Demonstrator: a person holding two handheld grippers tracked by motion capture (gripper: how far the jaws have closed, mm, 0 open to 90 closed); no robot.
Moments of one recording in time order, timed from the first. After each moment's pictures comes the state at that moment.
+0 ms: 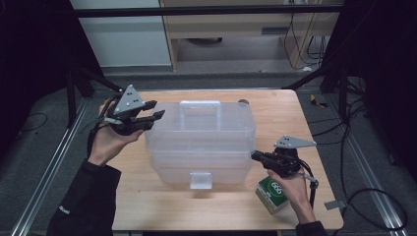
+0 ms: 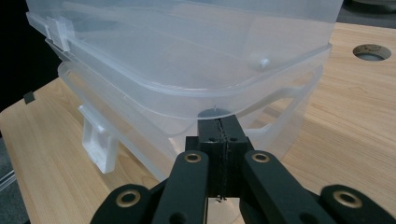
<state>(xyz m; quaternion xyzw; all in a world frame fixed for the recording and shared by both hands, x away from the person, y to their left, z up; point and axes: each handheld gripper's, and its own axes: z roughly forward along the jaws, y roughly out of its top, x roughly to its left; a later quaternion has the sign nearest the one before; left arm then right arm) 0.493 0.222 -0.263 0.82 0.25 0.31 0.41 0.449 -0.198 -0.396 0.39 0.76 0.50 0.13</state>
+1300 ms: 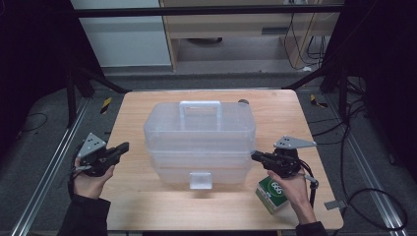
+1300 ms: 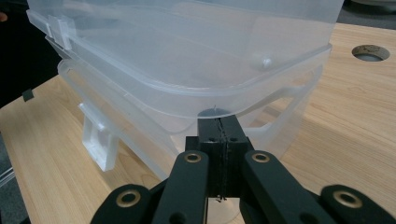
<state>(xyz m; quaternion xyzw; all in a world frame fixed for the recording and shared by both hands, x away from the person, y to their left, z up) 0.447 0.312 -0.380 0.74 0.42 0.26 0.45 0.447 -0.198 -0.395 0.39 0.76 0.50 0.13</state>
